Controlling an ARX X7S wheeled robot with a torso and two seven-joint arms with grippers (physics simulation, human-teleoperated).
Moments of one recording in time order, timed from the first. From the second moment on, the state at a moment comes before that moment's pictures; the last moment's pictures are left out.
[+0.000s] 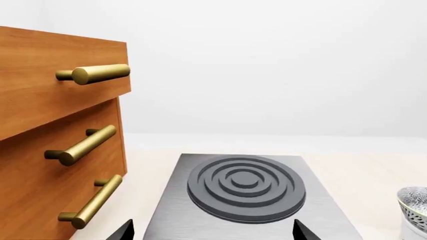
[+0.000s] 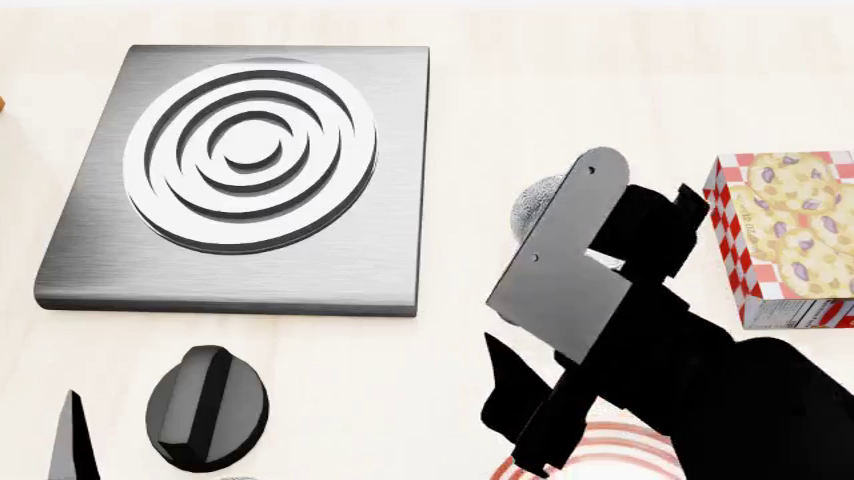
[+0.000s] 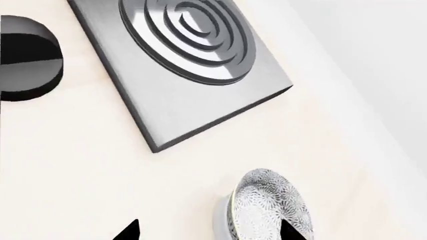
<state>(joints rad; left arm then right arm) 0.21 -0.26 0.13 0.76 -0.15 -0.18 -0.33 0.96 0.77 -0.69 -0.42 0.29 0.94 -0.42</state>
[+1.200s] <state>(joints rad) 0.20 -0.30 0.16 0.75 -0.16 -0.17 -0.39 1.15 0.69 -0.97 0.01 0.08 0.74 -0.57</state>
